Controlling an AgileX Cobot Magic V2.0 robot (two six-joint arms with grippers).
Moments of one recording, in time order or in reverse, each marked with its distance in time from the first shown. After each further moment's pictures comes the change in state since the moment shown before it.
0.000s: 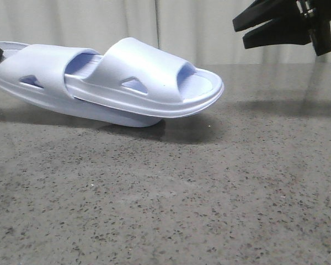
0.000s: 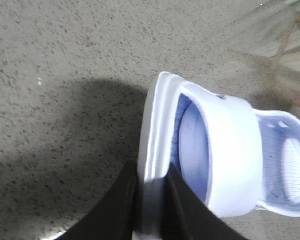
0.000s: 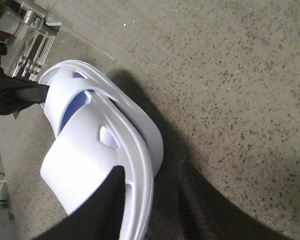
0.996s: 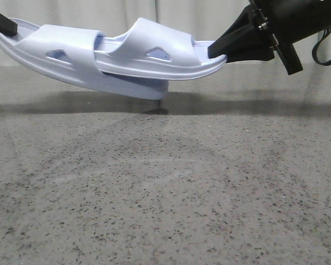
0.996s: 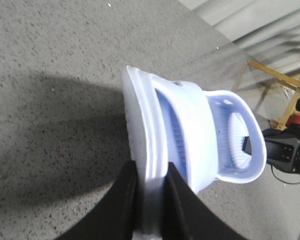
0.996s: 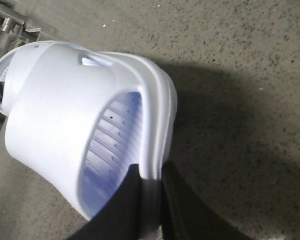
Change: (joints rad) left arm -0.028 0.002 0.006 -0.184 0.040 -0.042; right arm 0.126 0.078 0.010 0.067 -0.146 0.006
